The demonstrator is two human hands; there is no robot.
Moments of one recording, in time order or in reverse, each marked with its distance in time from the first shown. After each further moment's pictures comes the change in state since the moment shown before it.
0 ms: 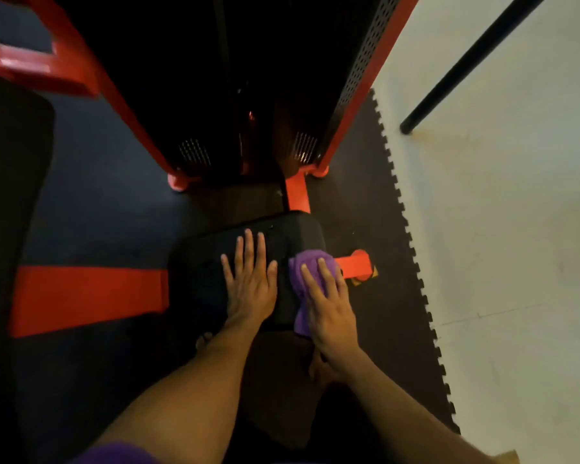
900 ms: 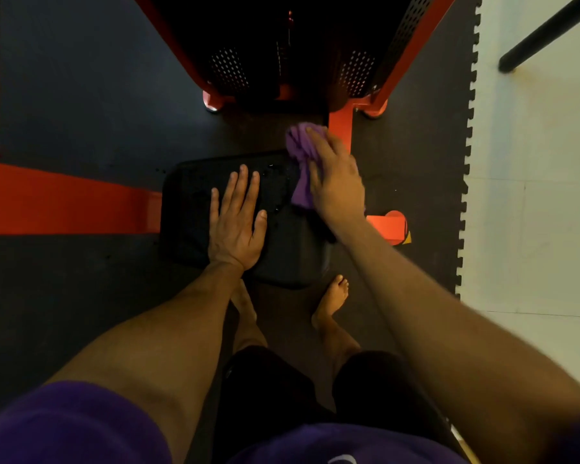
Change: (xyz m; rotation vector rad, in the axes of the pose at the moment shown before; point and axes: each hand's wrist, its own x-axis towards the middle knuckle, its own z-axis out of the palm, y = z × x) left_hand -0.003 -0.008 0.024 0.066 0.182 0.008; right_hand 0.156 0.035 -0.003 0.196 -0.042 -0.034
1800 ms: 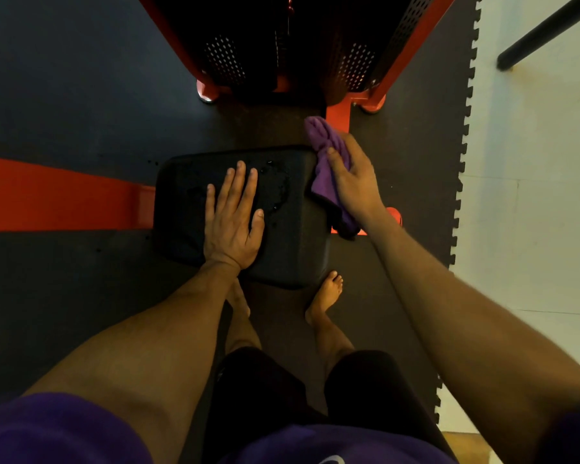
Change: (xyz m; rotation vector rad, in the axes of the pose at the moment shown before) left_hand 0.000 -0.002 0.002 -0.023 0.028 0.019; right_hand 0.015 0.027 -0.021 0.446 -0.121 0.158
